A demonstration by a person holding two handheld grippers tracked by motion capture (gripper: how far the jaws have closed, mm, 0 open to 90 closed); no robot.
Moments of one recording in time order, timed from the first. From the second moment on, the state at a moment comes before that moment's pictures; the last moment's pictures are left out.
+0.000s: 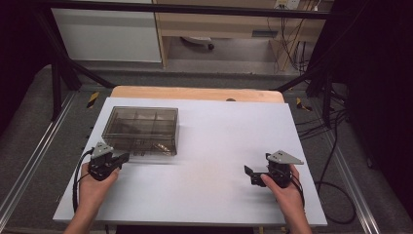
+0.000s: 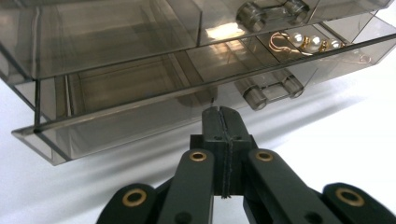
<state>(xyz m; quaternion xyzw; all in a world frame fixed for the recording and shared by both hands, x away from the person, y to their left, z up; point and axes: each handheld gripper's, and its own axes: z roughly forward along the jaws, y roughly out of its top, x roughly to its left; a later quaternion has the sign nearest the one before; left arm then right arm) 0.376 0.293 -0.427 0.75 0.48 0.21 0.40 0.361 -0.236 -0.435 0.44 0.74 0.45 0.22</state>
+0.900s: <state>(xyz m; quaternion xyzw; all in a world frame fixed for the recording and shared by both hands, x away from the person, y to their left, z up) 0.386 0.286 -0.424 0.76 0.47 0.21 0.40 0.362 -0.237 -0.435 0.45 0.74 0.45 0.22</state>
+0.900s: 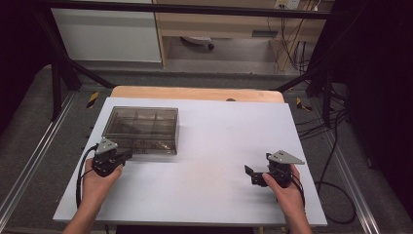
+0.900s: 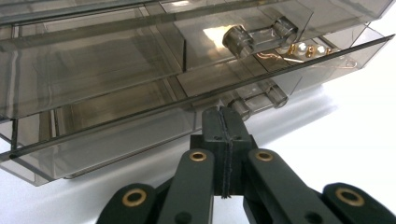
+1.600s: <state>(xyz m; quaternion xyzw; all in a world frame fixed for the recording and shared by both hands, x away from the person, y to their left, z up) 0.392 0.285 -0.424 0.76 0.47 0.22 0.40 0.362 -0.237 -0.435 0.45 0.74 0.45 0.22</state>
